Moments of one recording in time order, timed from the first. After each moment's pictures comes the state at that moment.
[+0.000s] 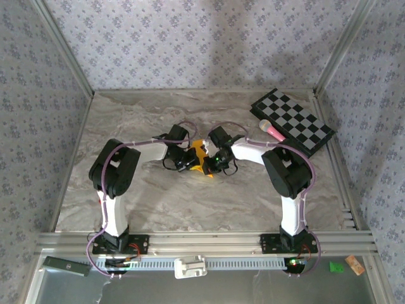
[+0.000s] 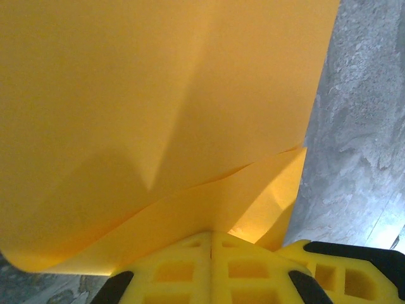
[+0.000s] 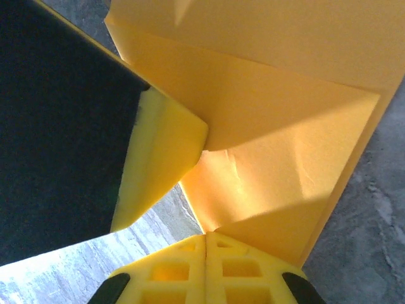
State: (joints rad) left arm -0.55 1.93 1.12 -0.32 0.50 -0.84; right arm 0.62 1.96 1.22 -0.49 -0.47 0.25
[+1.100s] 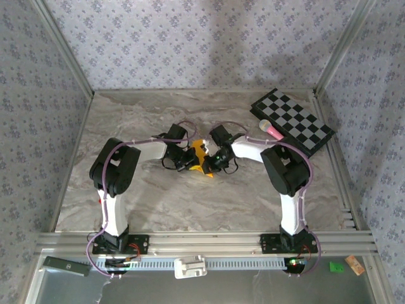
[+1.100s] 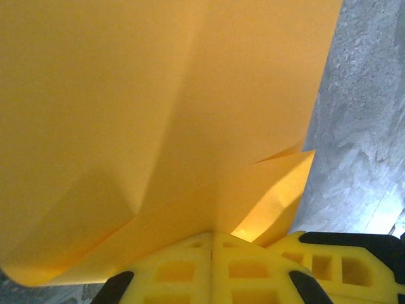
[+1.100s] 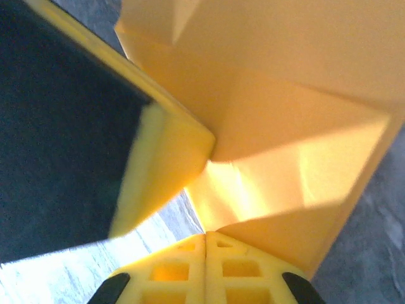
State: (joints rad) left arm -0.52 1.96 1.13 -0.33 0.55 -0.80; right arm 0.59 1.98 1.23 -0.50 -0.54 0.20
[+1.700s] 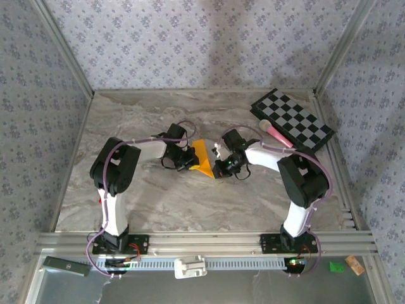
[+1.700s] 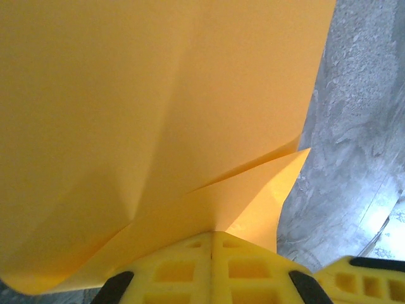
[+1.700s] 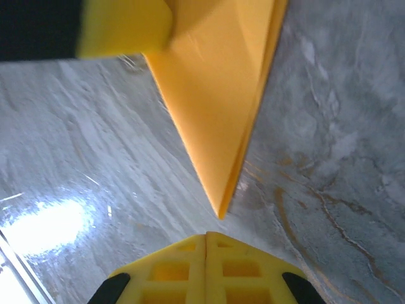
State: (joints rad) left arm -0.51 1.97 1.14 -0.34 0.58 -0.78; right arm 0.55 1.78 1.04 -0.49 -0.52 0.21
